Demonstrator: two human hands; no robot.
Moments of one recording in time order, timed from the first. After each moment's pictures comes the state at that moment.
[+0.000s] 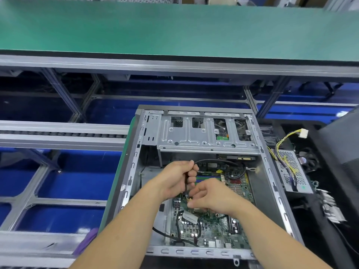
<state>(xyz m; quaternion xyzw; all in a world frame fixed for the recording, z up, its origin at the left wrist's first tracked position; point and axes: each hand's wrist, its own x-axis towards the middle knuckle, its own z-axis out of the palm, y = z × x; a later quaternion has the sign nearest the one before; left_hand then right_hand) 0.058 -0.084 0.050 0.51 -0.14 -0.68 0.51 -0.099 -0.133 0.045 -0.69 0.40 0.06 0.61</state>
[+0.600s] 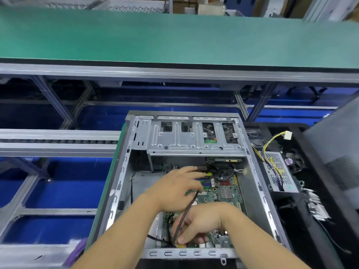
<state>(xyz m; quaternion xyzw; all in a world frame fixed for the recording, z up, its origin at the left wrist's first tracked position) 0.047 -0.074 0.055 0.59 -0.77 -0.21 0.12 -0.100 -0.116 0.059 -0.69 0.19 0.33 0.62</state>
